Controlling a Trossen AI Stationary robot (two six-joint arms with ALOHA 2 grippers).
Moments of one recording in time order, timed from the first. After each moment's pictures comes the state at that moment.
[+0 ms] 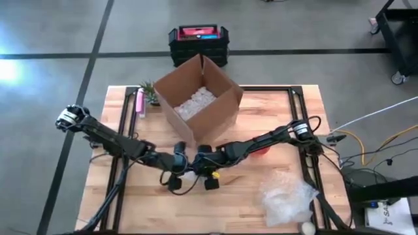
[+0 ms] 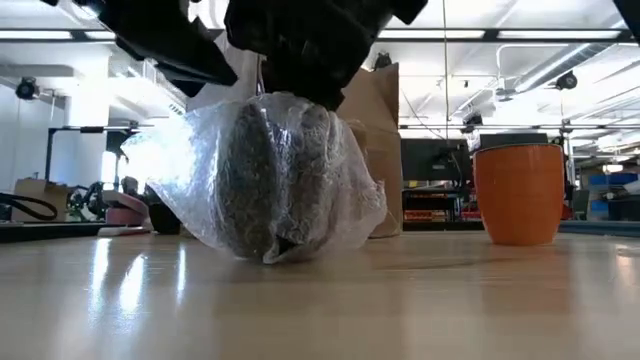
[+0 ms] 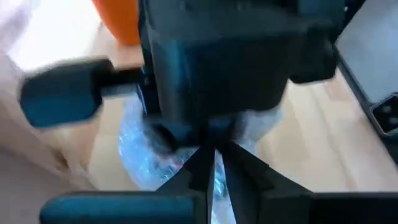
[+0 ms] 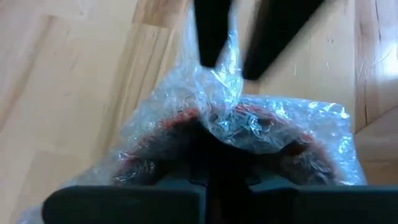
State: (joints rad) left arm -0.39 1.32 0.77 -0.05 -0.26 -0.23; right arm 0.20 2.18 1.64 -0.48 -0.01 0.00
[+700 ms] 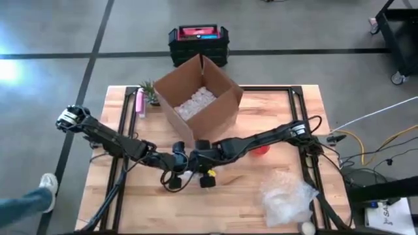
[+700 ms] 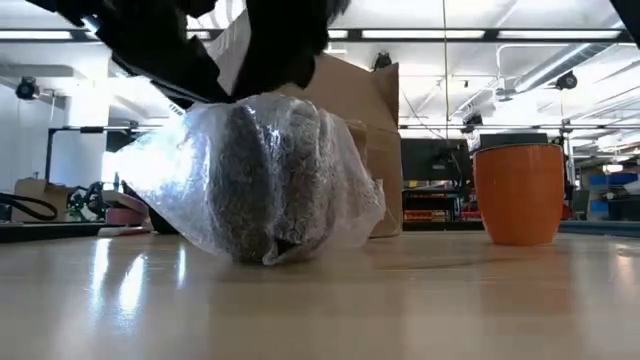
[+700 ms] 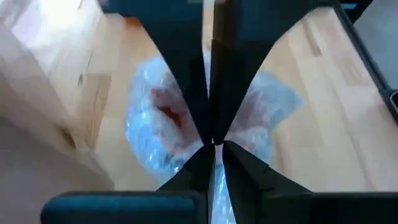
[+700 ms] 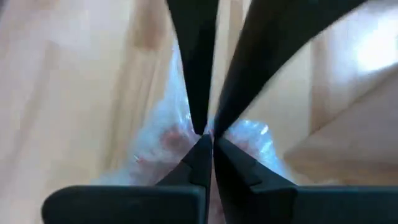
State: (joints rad) left arm -0.39 1.30 0.77 -0.08 -0.28 -0.27; right arm 0.20 2.22 1.82 -0.67 0.04 0.03
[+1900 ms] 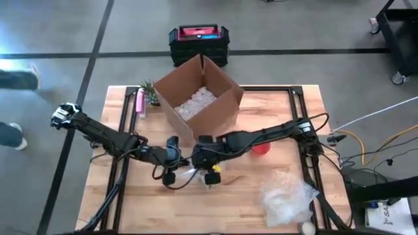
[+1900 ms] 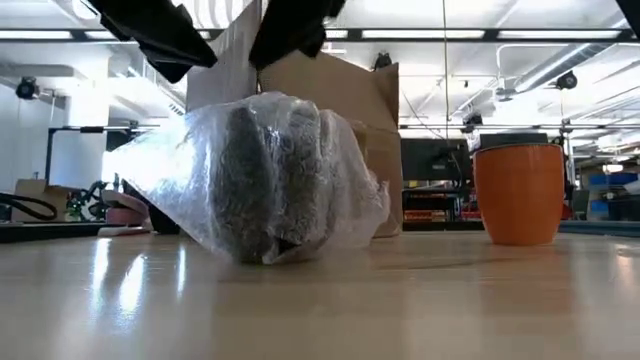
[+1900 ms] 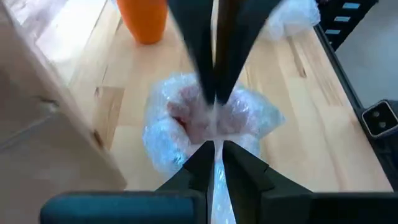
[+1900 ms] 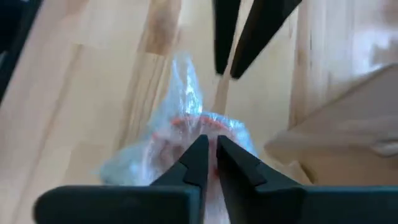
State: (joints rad) left arm -0.39 1.15 0.79 -0.25 -0.26 -0.30; right arm 0.20 2.13 2.01 -0.93 -0.02 -0.05
